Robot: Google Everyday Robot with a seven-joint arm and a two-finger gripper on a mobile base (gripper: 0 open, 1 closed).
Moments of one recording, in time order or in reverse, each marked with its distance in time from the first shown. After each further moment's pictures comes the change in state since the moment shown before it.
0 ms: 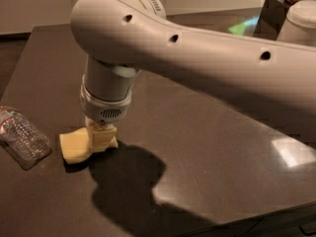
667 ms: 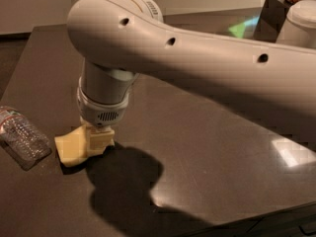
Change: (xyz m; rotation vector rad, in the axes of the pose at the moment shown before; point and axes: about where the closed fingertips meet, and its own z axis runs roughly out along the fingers) arm -0.006 0.003 0.003 0.002 -0.011 -0.022
